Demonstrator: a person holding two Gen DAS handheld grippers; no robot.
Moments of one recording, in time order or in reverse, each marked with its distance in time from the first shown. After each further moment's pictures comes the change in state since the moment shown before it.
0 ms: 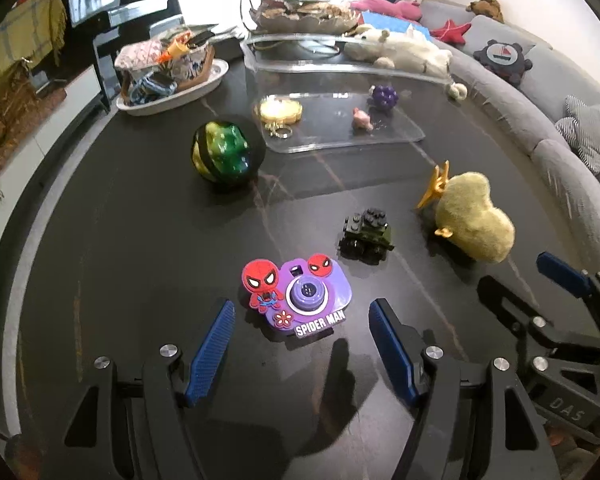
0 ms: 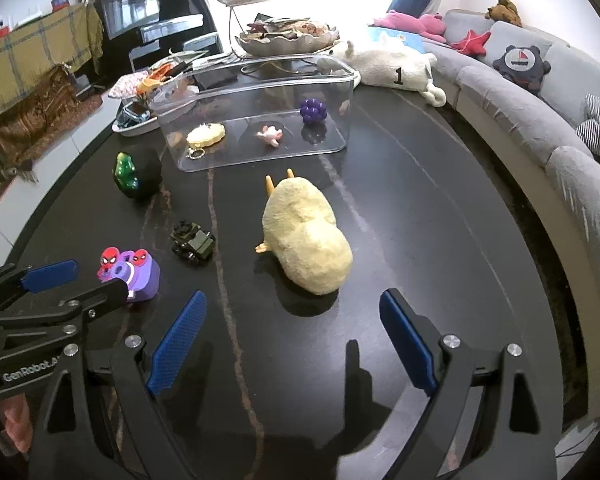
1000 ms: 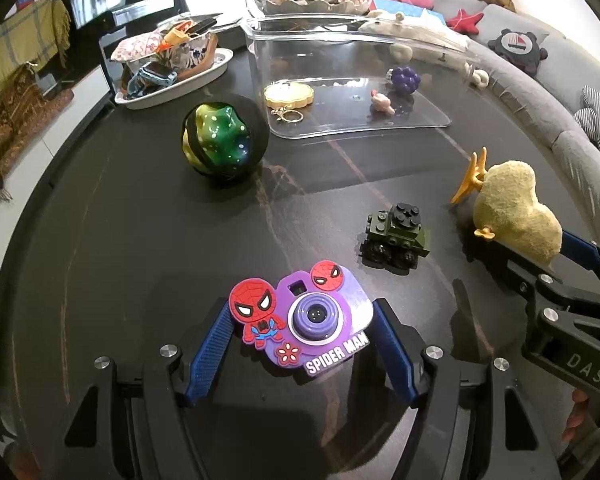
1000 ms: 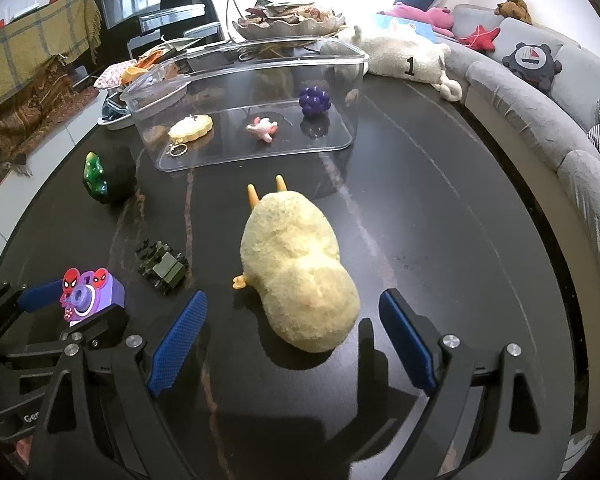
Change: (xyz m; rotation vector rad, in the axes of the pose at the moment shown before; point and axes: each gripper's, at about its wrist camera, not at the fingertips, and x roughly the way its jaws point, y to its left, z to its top) left arm 0.034 -0.004 0.006 0.008 0.009 0.072; right arm 0.047 -0.007 0.017 -0.009 0.035 0.010
